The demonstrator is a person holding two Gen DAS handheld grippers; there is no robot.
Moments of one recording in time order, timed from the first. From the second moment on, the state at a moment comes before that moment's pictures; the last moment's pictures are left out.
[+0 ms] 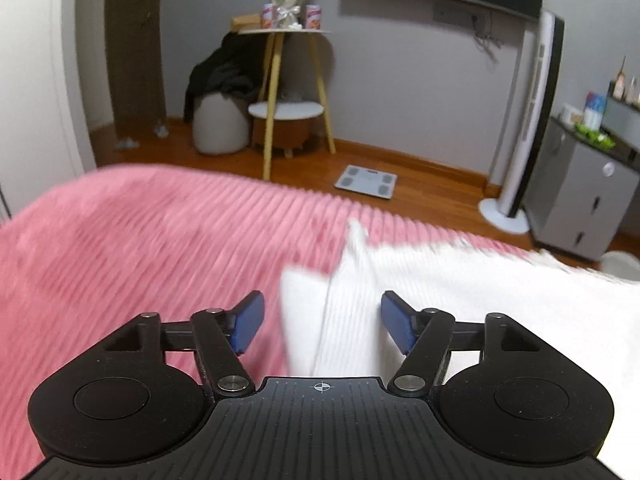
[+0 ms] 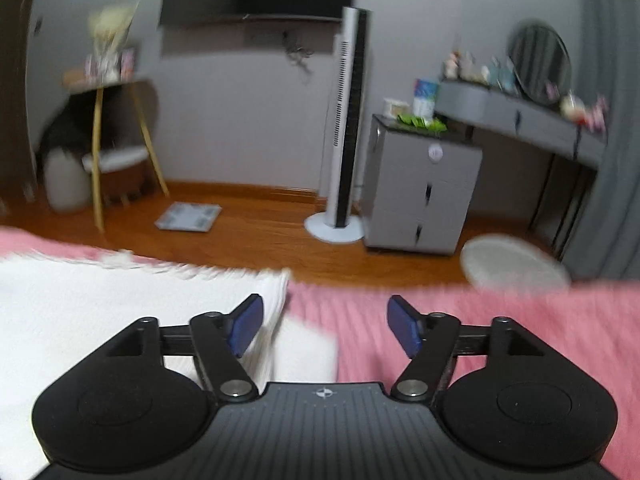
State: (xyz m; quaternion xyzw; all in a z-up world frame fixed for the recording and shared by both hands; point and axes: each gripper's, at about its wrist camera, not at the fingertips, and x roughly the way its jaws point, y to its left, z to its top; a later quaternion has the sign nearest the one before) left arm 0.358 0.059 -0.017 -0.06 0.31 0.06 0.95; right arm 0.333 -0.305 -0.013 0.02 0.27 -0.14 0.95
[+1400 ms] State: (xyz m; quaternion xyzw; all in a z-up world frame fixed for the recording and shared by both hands) left arm 0.254 0.097 -0.037 -0.16 0.37 0.05 0.91; right arm 0.215 -0.306 -0.036 0.04 0.31 -0.10 0.94
